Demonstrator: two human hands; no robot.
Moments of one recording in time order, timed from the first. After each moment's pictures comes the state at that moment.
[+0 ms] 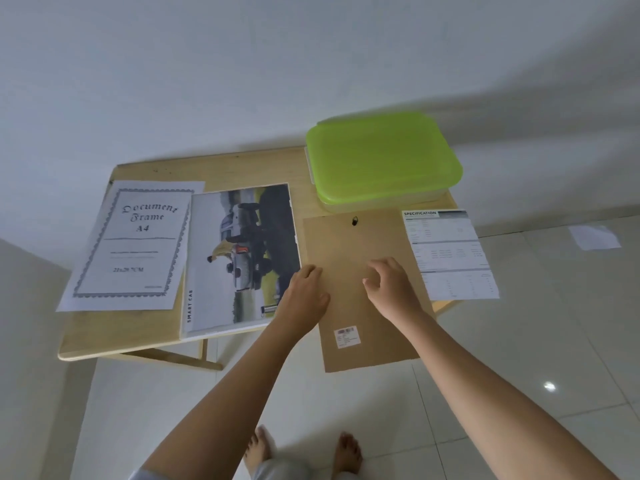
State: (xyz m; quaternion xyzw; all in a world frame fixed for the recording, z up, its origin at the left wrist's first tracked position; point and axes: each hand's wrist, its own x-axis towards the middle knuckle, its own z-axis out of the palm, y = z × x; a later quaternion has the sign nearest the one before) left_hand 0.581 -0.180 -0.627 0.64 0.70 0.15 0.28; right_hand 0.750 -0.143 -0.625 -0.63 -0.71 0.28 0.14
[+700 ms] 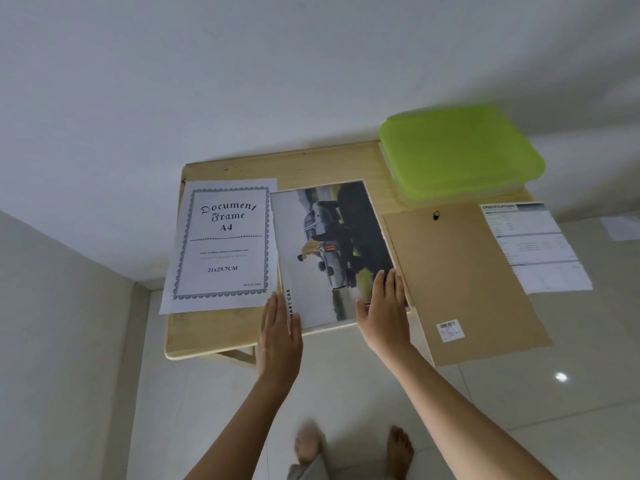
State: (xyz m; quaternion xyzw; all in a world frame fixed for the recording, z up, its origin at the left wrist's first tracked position) left_hand 0.394 -0.281 -0.662 0.51 0.79 0.26 0.23; right_hand 0.559 -0.219 -0.648 -0.69 -0.70 0.19 0.10
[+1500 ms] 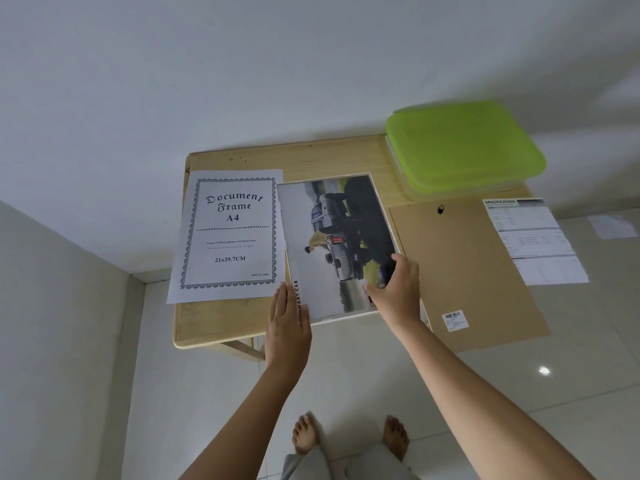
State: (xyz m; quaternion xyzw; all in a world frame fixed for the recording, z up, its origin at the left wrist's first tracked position) left_hand 0.389 -0.286 -0.664 0.53 0.77 0.26 0.24; right_hand 0.555 -0.203 -0.631 -0.72 -0.60 0.26 0.25
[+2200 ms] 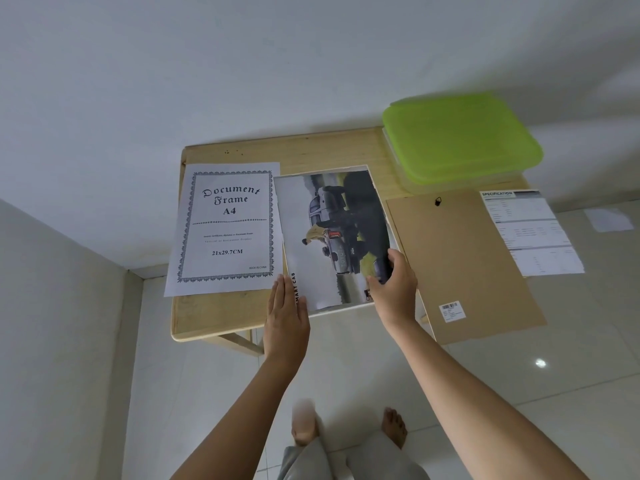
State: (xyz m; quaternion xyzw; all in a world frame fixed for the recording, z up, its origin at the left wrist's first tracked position) left_hand 0.390 -0.285 -0.666 0.53 0.77 0.26 0.24; right_hand 0.551 -0.213 -0.639 -0.71 -0.57 0.26 0.33
